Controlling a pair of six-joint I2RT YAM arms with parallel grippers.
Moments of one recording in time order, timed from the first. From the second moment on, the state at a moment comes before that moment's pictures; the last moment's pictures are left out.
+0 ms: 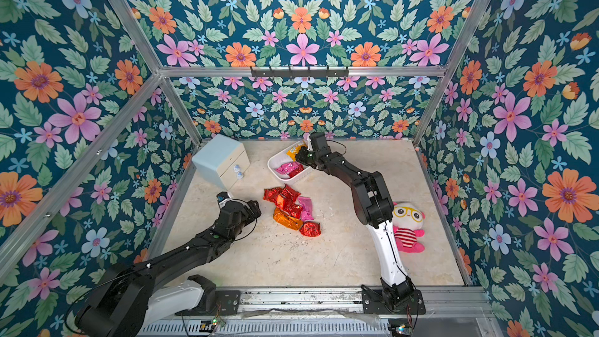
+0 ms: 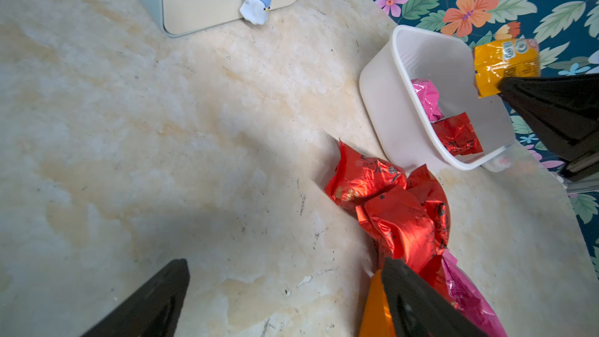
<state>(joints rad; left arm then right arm) -0.50 1.15 0.36 0.14 -0.33 -0.84 0.50 2.35 1.88 -0.13 -0.37 0.79</state>
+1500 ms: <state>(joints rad) -0.50 1.22 0.40 0.16 -0.28 -0.86 0.70 1.83 1.13 -0.34 -0.16 0.62</state>
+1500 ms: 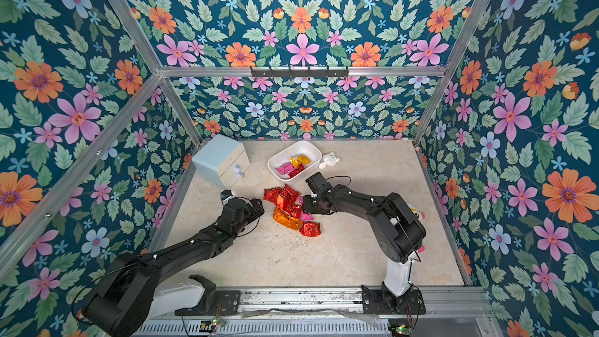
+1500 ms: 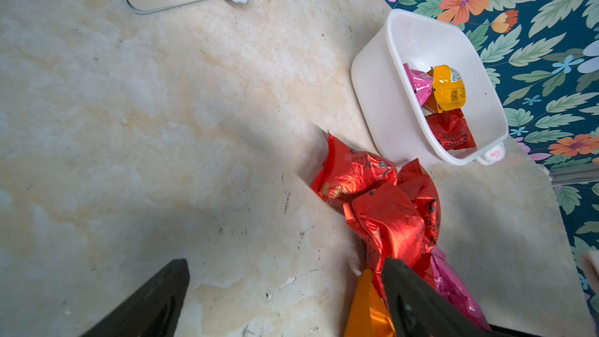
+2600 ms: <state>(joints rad) -0.50 1.24 0.43 0.16 -0.27 -0.86 0.66 1.81 1.40 -0.44 -0.05 0.56</state>
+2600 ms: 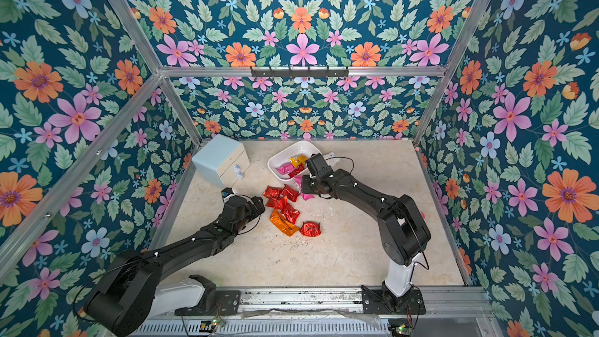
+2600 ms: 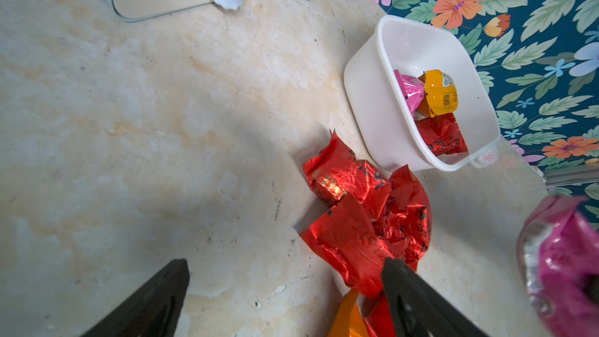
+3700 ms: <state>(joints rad) -0.50 1.26 0.42 0.18 -0.18 -0.82 0.56 2.48 2.30 -0.65 0.21 0.27</state>
